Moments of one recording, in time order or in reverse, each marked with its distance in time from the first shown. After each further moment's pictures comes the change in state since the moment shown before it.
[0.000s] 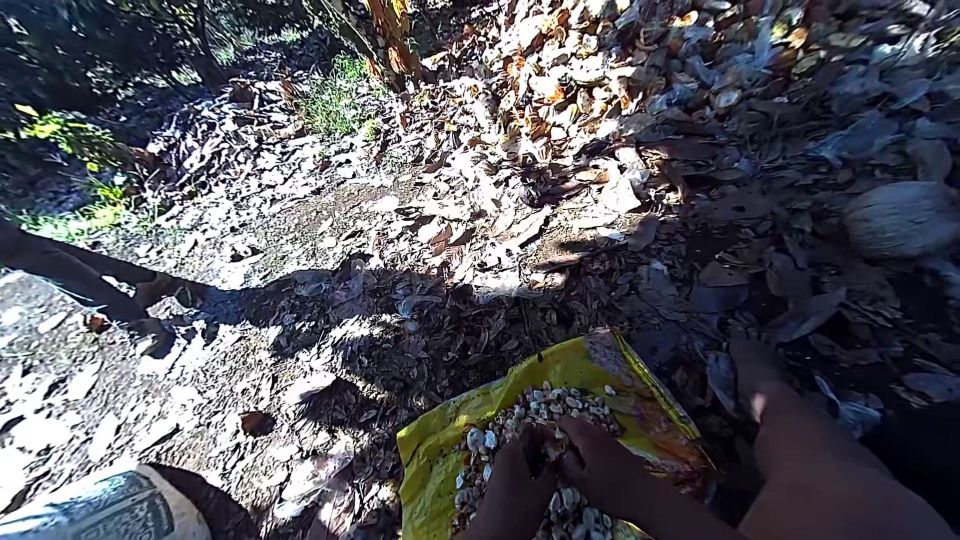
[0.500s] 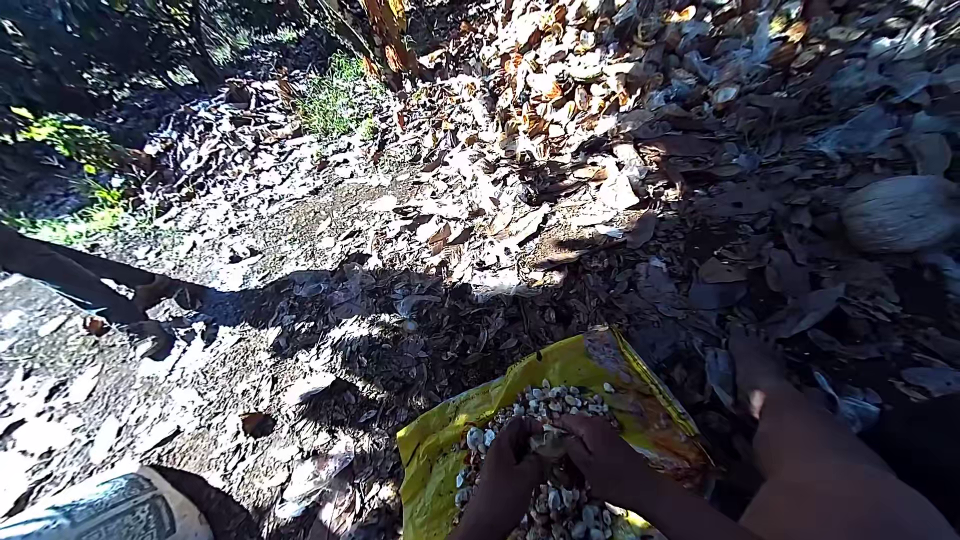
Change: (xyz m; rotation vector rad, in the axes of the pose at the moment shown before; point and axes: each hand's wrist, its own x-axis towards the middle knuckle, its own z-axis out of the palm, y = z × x) left_hand 0.005 -0.007 -0.010 -0.236 0.003 -0.019; right_hand 0.001 0.008 -0.004 0.208 0.076 -0.100
